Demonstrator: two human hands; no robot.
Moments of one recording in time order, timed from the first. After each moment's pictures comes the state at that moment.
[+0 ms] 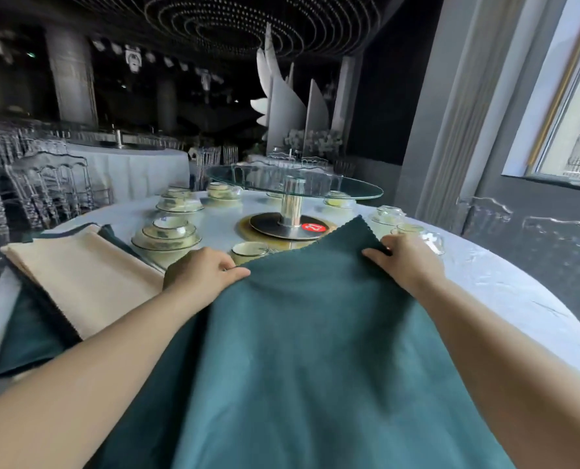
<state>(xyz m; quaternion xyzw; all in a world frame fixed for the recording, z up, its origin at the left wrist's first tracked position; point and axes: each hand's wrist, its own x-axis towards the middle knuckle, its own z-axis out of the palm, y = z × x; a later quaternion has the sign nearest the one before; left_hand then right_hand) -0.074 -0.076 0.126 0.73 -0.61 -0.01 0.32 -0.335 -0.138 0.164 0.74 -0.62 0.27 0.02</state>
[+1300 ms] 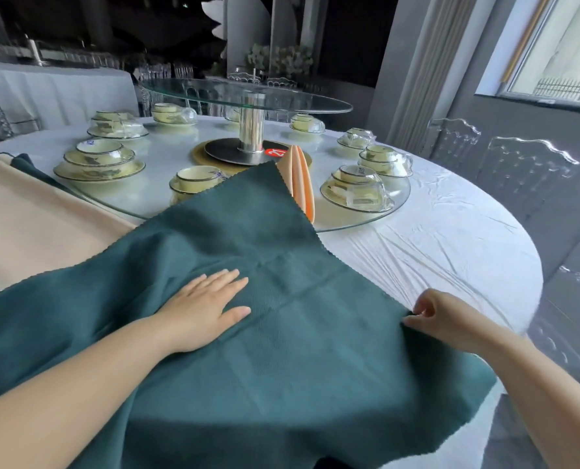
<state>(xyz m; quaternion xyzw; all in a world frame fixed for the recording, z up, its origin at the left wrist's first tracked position) -0.127 -0.059 0.014 0.59 -0.80 -0.09 0.02 -0.456 -0.072 0.043 0.68 -0.71 0.08 -0.15</state>
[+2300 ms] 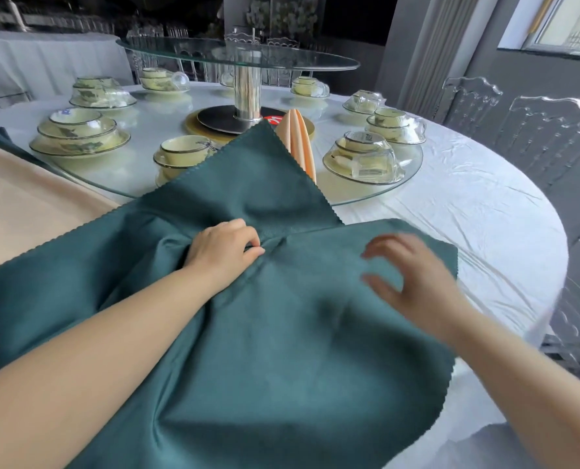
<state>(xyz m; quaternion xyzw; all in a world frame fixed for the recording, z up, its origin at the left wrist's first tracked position) -0.158 -0.120 0.016 0.63 -0.75 0.04 0.21 -0.412 -0.081 0.037 0.85 -0.44 0.30 0.03</state>
